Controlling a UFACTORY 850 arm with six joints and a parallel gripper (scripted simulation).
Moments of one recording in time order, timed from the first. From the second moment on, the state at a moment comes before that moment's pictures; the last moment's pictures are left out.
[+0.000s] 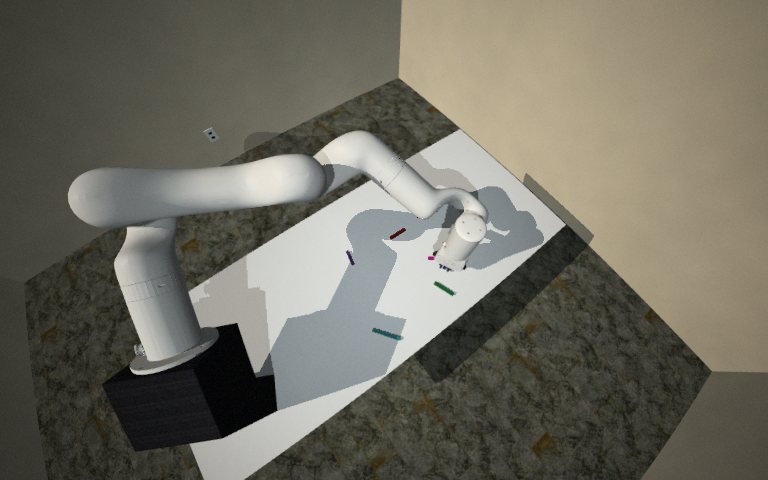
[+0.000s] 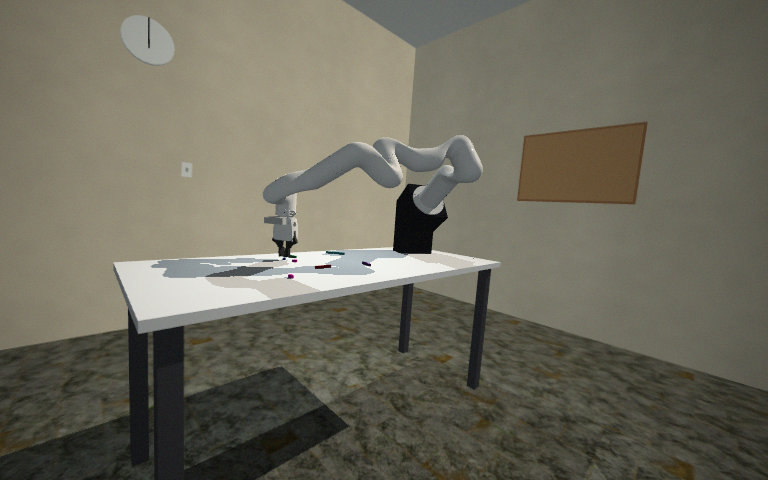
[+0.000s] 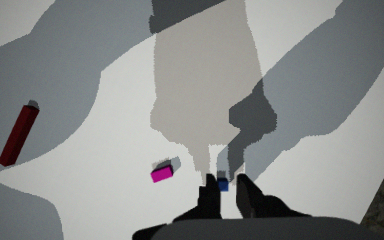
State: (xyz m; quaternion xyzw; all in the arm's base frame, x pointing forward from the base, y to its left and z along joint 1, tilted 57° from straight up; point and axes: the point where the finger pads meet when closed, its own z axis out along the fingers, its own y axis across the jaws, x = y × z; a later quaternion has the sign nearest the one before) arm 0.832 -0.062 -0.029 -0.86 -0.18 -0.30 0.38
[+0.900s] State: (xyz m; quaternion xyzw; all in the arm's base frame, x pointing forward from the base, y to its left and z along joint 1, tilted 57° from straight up) arm 0.836 -0.055 -0.034 -0.86 -0.18 -0.30 0.38
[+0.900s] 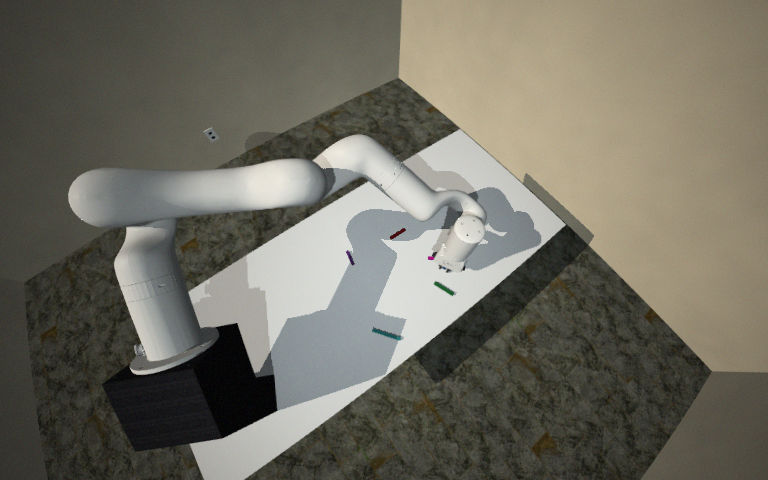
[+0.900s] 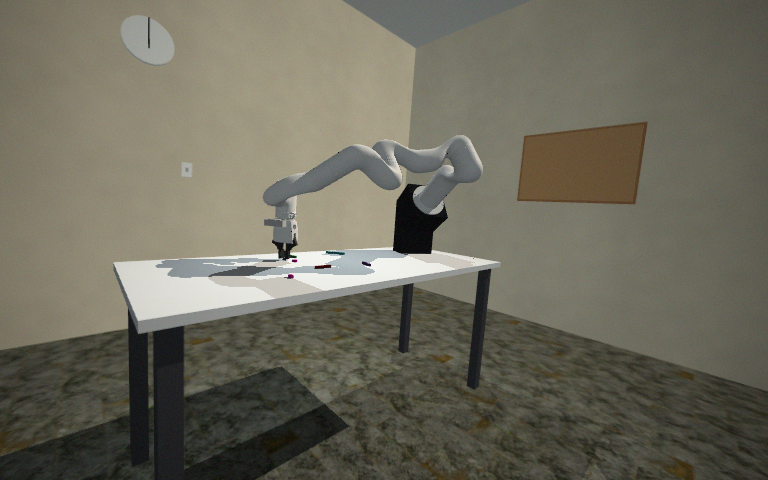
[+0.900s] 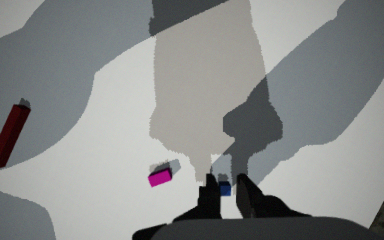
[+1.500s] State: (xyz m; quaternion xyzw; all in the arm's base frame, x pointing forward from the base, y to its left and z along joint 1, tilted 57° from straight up) arm 0.838 -0.051 -0.036 -0.86 -0.18 -0.30 0.38
